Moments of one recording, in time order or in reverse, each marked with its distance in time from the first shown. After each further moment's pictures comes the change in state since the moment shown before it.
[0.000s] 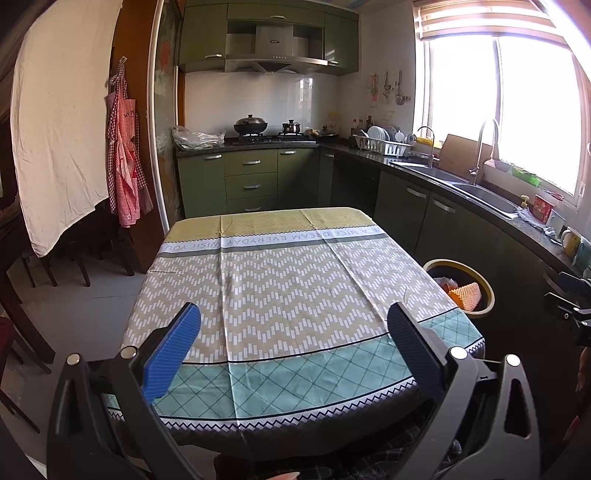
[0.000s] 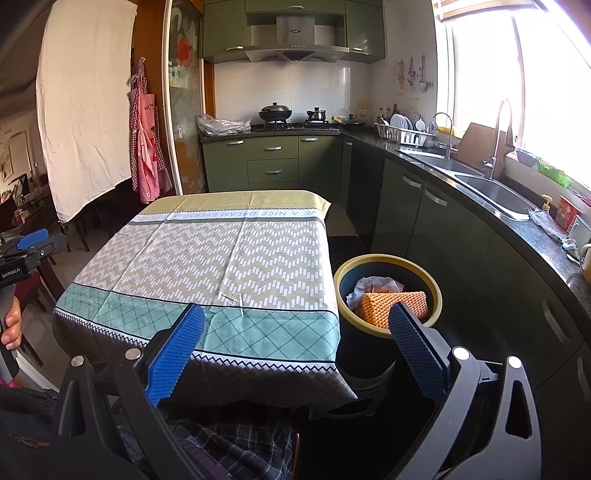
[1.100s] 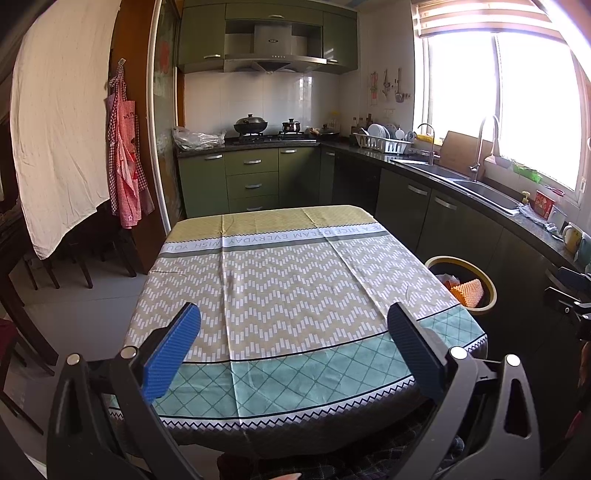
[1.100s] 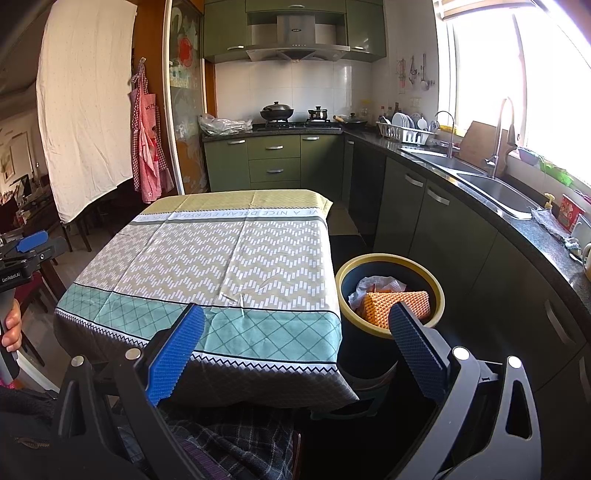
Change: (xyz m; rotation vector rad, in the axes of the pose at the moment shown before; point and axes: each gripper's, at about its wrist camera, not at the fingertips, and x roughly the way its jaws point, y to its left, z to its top) left arm 0.001 0.004 -0.003 0.010 0.005 0.003; right arm 0.004 -0.001 0.001 0.001 0.004 0.009
